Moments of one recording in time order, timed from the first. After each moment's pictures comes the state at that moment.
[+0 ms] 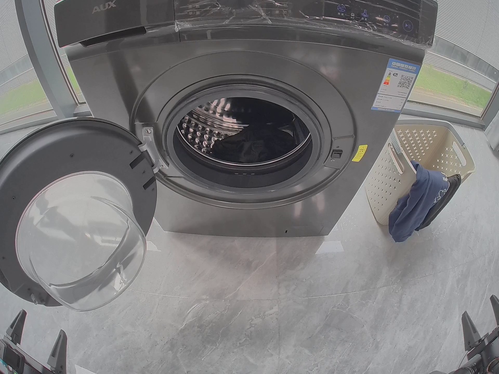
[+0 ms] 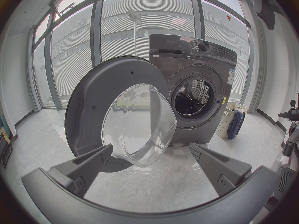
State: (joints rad) left arm 0.00 0.01 -0.02 0.00 0.01 0.00; right arm 0.00 0.02 -0.03 0.03 -0.03 0.02
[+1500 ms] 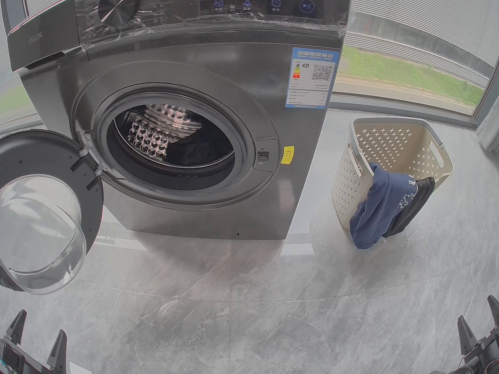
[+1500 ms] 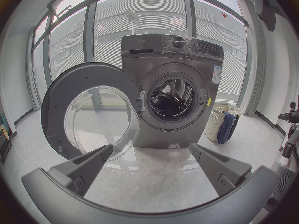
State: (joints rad) left arm 0.00 0.01 -0.02 0.00 0.01 -0.01; right arm -0.01 0.01 -0.02 0.02 0.03 -0.02
